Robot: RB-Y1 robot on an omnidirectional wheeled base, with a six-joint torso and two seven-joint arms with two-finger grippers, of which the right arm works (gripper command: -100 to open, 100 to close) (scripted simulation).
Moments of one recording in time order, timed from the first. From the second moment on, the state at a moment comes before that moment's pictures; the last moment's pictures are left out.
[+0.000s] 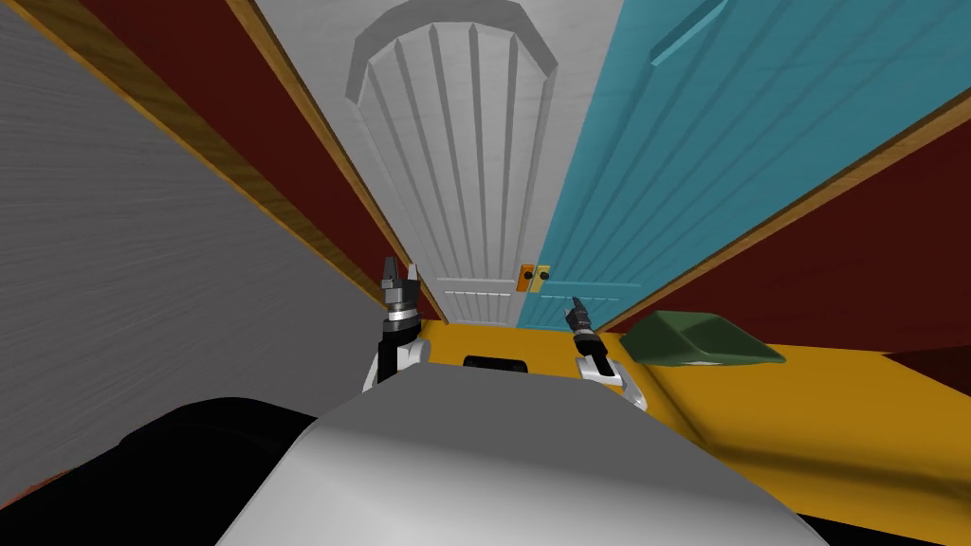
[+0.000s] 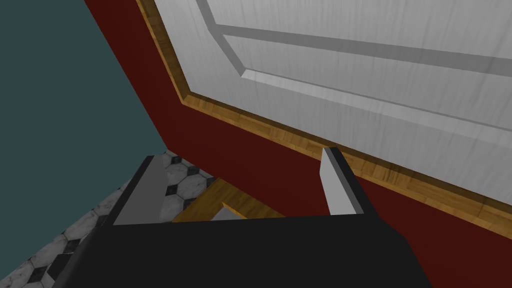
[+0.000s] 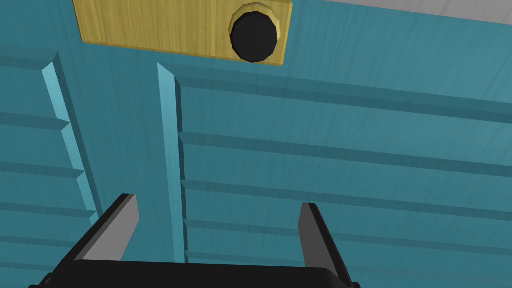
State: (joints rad) arm 0.25 -0.26 -0.11 -1.42 0.13 -0.35 -0.38
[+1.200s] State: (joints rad) arm 0.15 -0.25 -0.19 -1.32 0.10 -0.34 -0.36
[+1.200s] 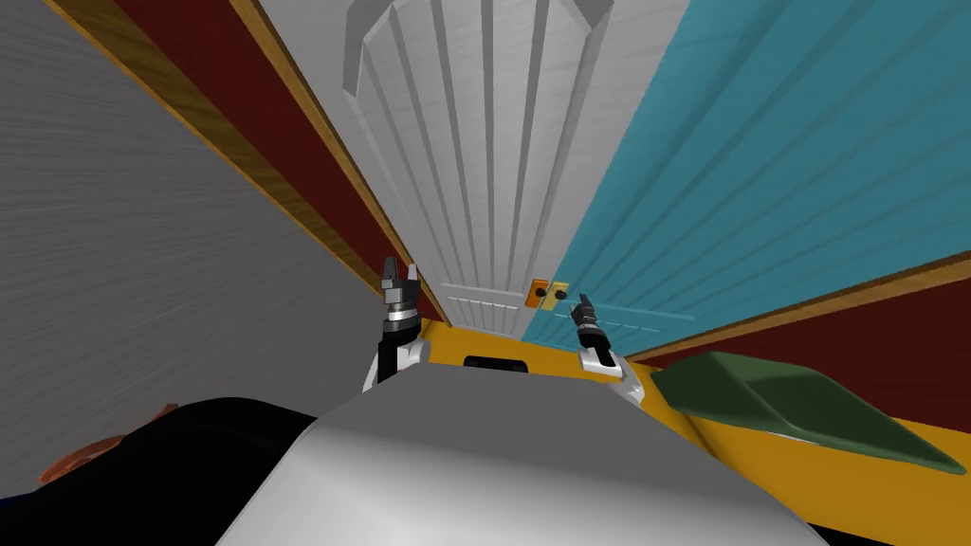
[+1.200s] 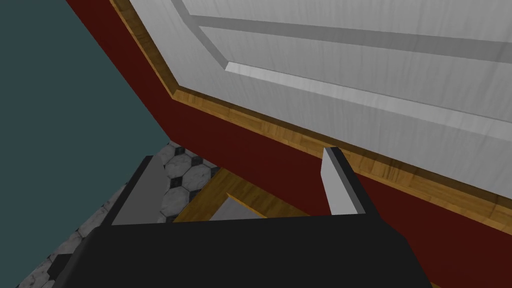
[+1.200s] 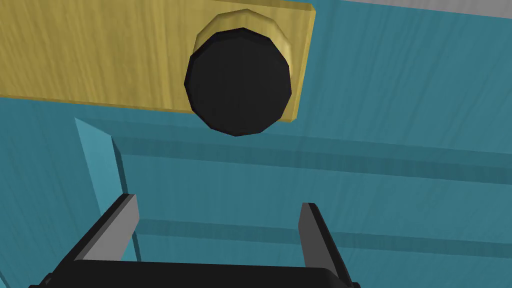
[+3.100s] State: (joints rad) arm 0.20 -0.28 -0.21 -1.34 0.10 -0.33 -0.38
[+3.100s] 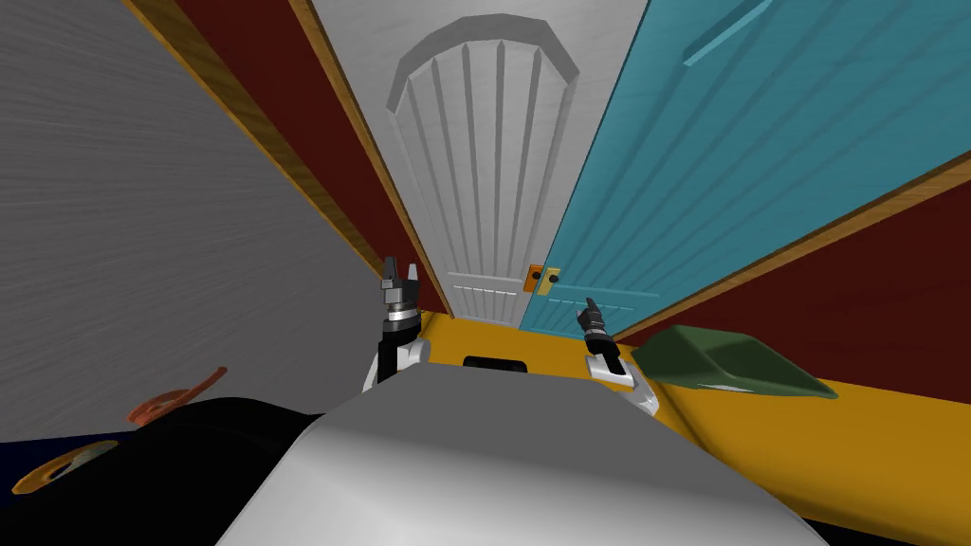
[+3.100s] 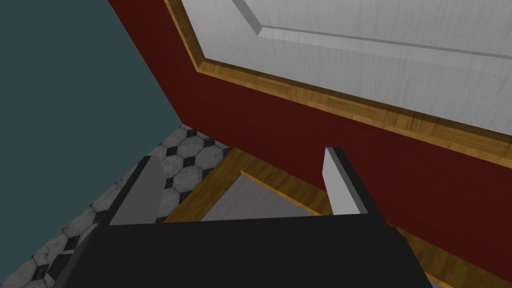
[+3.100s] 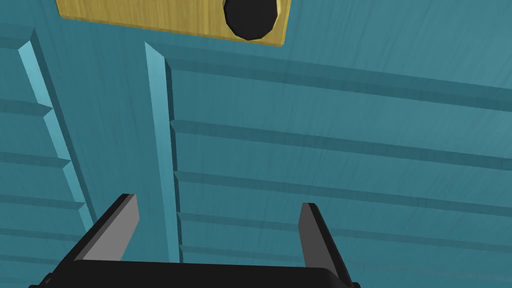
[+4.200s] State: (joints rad) arm 0.14 -0.26 -0.21 -1.33 0.10 -0.31 -0.36
